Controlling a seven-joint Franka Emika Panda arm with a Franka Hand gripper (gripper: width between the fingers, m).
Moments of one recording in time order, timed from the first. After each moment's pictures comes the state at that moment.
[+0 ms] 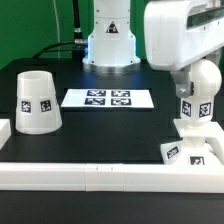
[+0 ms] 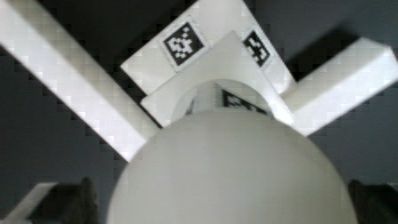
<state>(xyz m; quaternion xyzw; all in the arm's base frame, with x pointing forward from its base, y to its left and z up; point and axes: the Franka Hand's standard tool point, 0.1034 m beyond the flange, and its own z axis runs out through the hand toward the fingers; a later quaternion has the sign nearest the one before) 0.621 0.084 0.123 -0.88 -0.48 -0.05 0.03</state>
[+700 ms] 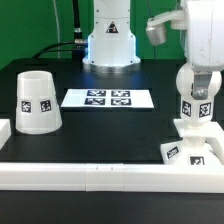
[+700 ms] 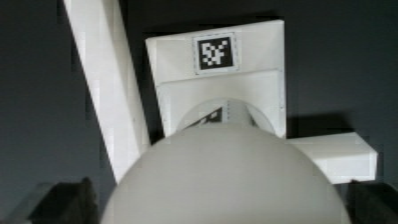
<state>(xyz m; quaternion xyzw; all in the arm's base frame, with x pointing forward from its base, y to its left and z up) 0.619 0.084 0.120 -0.76 -0.65 -0.03 0.00</state>
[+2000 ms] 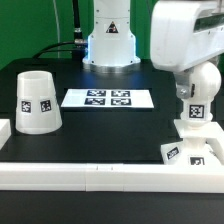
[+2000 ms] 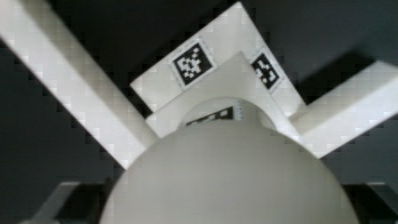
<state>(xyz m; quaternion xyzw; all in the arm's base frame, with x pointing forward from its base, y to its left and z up) 0.620 0.084 0.118 -0.93 -0.36 -0.02 0.00</state>
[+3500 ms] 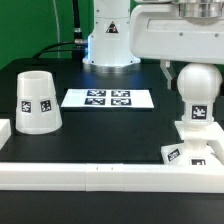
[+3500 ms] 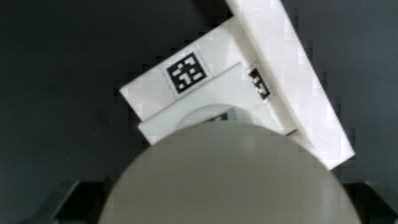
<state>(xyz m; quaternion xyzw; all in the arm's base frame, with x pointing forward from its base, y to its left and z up) 0.619 0.091 0.114 -0.95 0.32 0.01 0.03</state>
